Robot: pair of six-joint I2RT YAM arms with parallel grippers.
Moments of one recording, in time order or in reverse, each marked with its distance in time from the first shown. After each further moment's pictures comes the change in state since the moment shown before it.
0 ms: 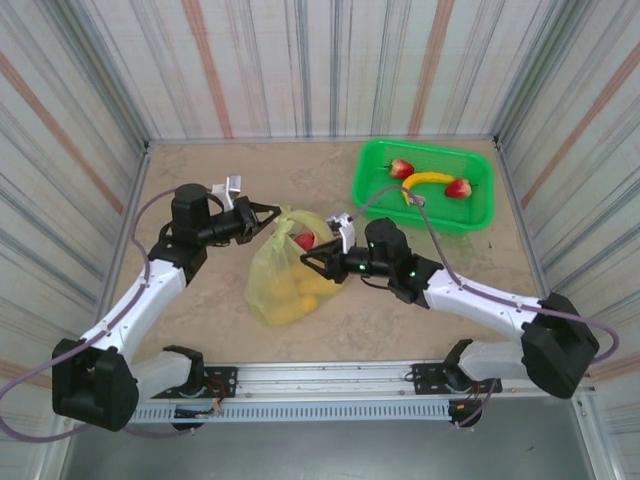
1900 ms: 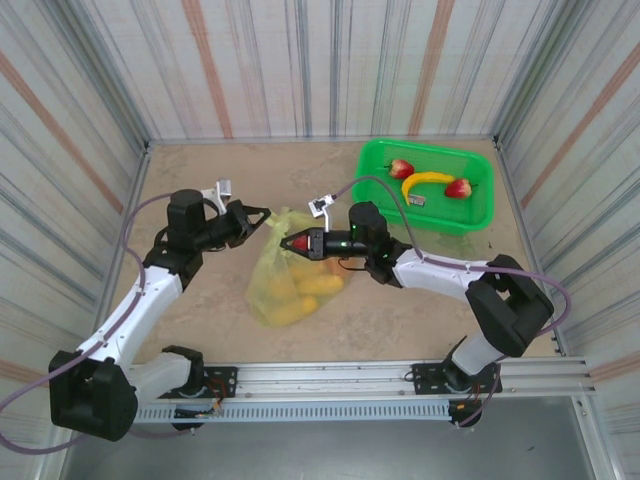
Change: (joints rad) left arm 0.028 -0.055 -0.026 -0.069 -0.125 0.043; right arm -0.052 0.274 0.099 0.312 -0.243 0.399
